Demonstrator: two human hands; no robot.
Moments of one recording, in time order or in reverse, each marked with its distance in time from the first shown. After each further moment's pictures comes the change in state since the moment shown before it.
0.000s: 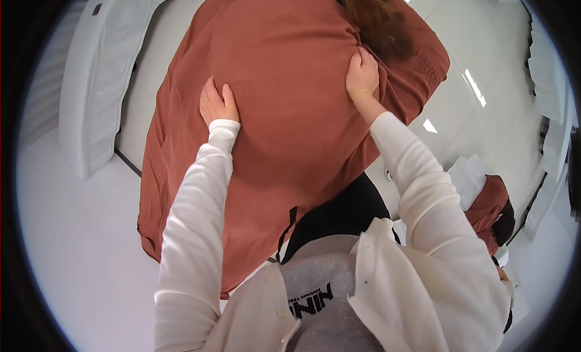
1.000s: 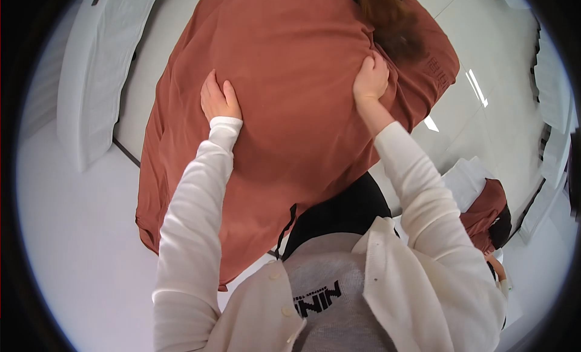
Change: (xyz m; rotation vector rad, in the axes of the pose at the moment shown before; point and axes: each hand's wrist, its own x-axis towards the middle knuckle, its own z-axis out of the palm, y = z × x) left_hand -0.001 -0.010 0.004 -0.061 0.019 0.041; right_hand -0.014 -0.012 0.006 -0.105 0.078 0.237
